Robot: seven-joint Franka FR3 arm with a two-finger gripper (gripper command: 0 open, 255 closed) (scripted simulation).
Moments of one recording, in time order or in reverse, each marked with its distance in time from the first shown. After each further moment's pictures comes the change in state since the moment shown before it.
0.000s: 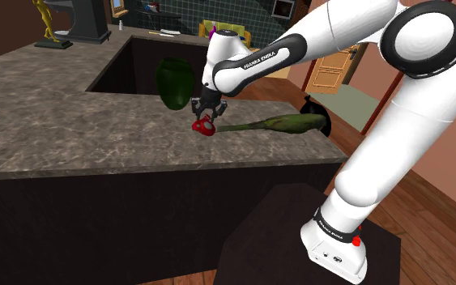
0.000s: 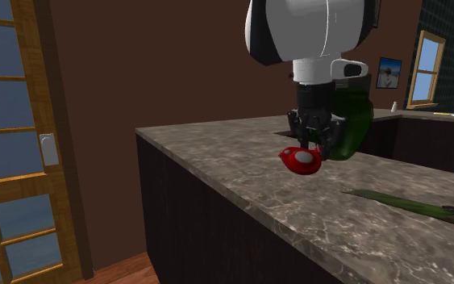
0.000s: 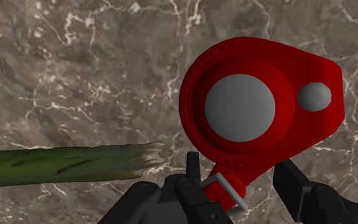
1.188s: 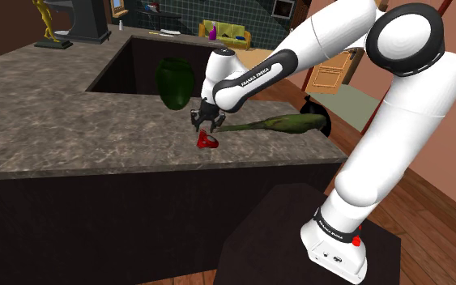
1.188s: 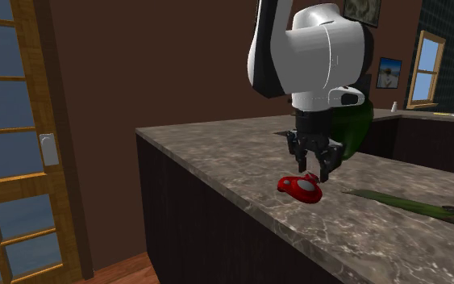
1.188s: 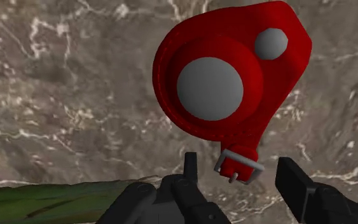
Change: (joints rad) arm 0.001 0.079 -0.006 -0.053 -0.065 0.124 0.054
